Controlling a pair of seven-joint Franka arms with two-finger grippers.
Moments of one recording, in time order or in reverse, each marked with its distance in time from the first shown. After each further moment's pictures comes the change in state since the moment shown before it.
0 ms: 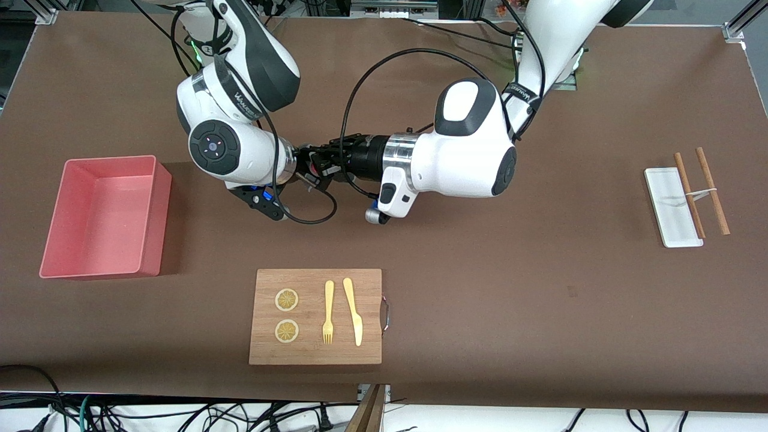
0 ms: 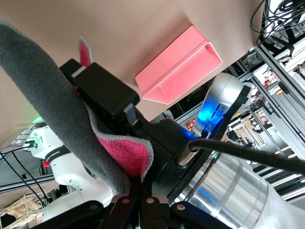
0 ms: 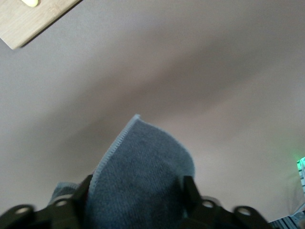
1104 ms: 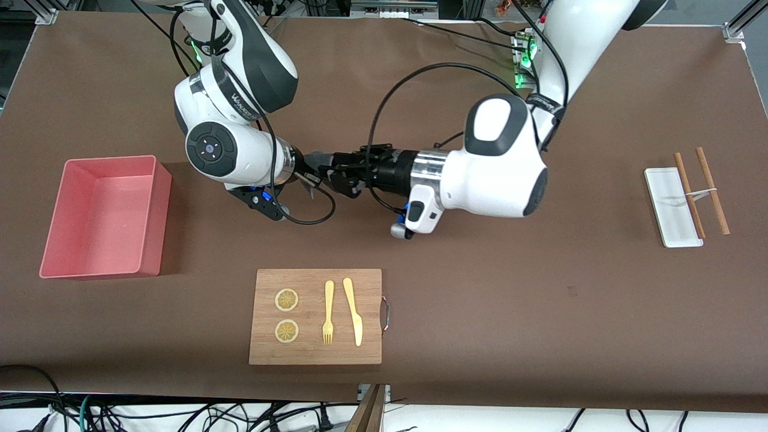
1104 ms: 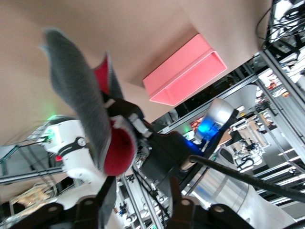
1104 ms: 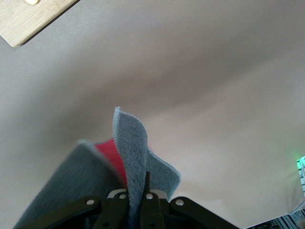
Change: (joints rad) left arm 0.110 0.000 0.008 0.003 0.000 -0.172 0.001; right arm -0.003 0.000 -0.005 0.002 0.011 -0.003 -0.007
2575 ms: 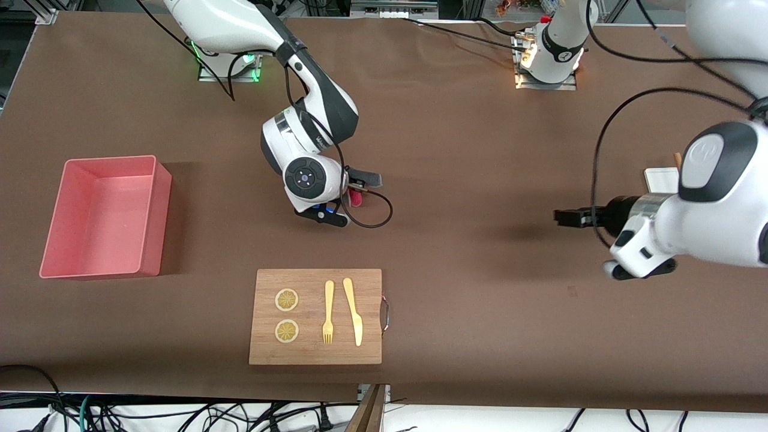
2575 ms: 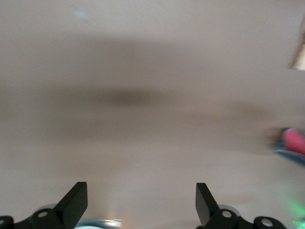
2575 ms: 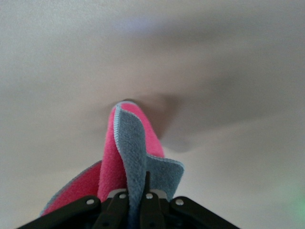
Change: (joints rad) left arm 0.402 -0.126 0.015 0.037 1.012 -0.574 0.771; right arm 0.132 0.222 0.001 -0.037 -0.034 0.226 -0.200
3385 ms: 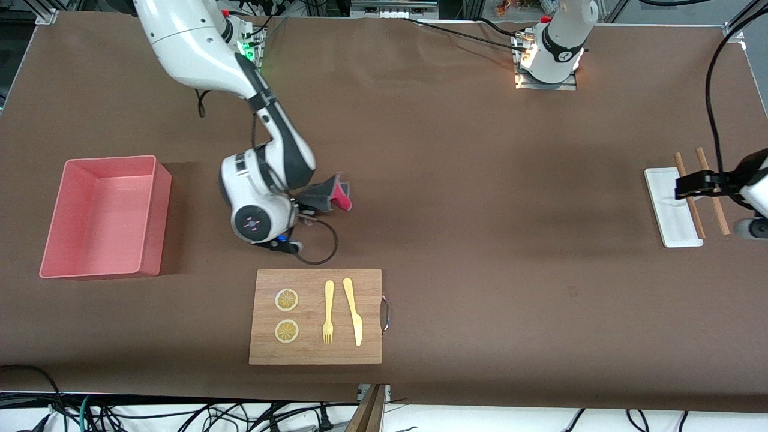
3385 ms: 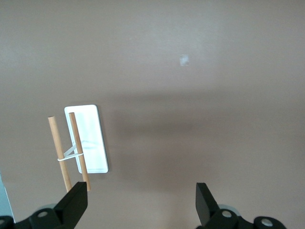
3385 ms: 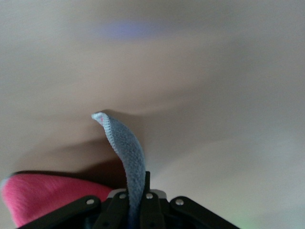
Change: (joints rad) left arm 0.145 -0.148 0.009 -0.004 0.224 0.013 0.250; right arm -0.085 0.050 -0.187 -0.070 -0.017 -0.051 -0.315
